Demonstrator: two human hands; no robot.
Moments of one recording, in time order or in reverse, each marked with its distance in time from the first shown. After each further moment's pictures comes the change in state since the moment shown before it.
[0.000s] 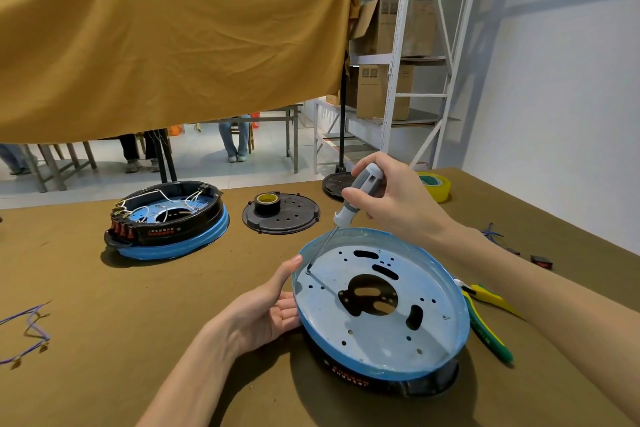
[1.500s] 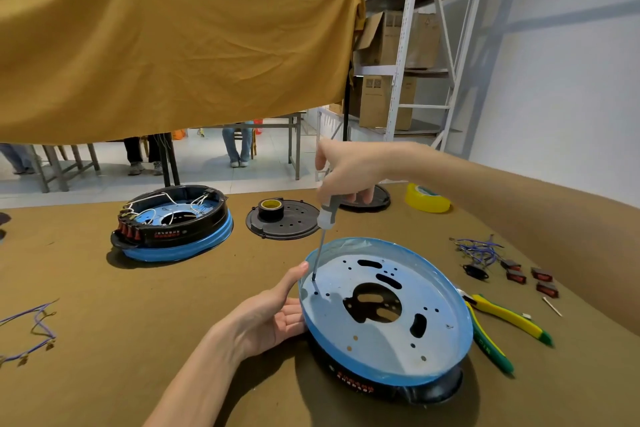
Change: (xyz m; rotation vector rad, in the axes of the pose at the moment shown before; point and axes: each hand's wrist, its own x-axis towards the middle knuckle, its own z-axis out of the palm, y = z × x) left_hand 0.008 -0.001 -0.006 0.052 -0.008 -0.012; right_hand 0.086 -0.079 0.004 -0.505 -0.692 0.252
